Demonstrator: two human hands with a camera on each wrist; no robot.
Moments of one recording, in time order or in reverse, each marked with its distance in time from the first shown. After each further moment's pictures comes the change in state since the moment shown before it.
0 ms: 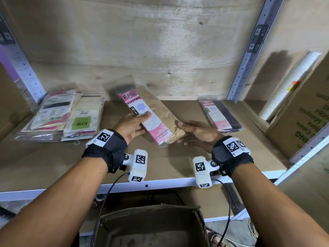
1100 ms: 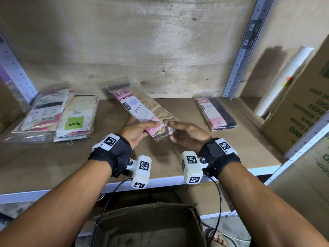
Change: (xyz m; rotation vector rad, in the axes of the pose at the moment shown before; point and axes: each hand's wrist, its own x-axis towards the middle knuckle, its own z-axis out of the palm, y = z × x) left_hand -0.009 -0.014 0.031 -0.108 -0.066 0.061; right_hand 0.016 0.016 0.010 0.424 -0.105 0.059
